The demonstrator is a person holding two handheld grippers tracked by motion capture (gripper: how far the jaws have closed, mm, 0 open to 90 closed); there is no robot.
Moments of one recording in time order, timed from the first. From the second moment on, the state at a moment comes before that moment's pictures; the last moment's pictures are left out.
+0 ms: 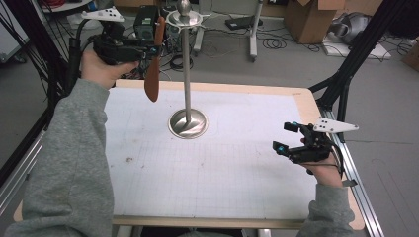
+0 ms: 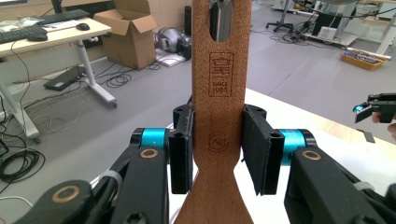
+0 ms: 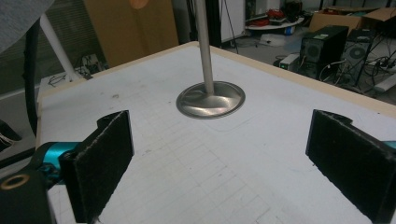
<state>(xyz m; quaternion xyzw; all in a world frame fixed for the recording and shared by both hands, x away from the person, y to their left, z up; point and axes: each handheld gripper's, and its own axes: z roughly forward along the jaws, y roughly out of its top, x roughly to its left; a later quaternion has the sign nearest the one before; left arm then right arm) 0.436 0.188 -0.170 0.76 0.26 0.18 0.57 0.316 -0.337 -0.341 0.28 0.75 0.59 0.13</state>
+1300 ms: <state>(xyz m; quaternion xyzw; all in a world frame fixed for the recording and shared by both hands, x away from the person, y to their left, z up) 0.432 0.186 -0.180 0.75 0.25 0.19 0.58 0.316 -0.336 -0.341 0.28 0.75 0.59 0.13</state>
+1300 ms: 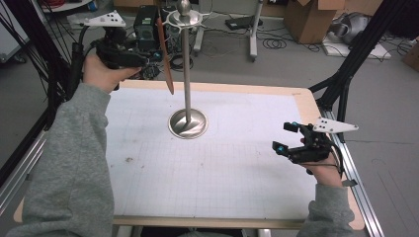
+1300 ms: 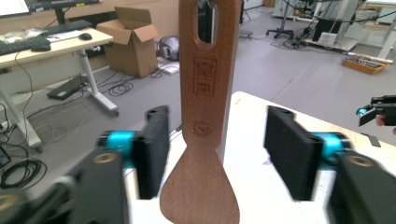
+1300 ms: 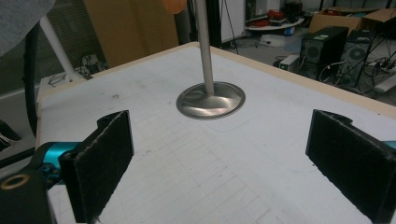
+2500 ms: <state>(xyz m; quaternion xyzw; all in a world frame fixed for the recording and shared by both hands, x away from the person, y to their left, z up) 0.371 0.224 -0.243 0.72 0.26 0.23 0.60 0.317 -0.327 -0.335 0.27 0.75 0.59 0.13</state>
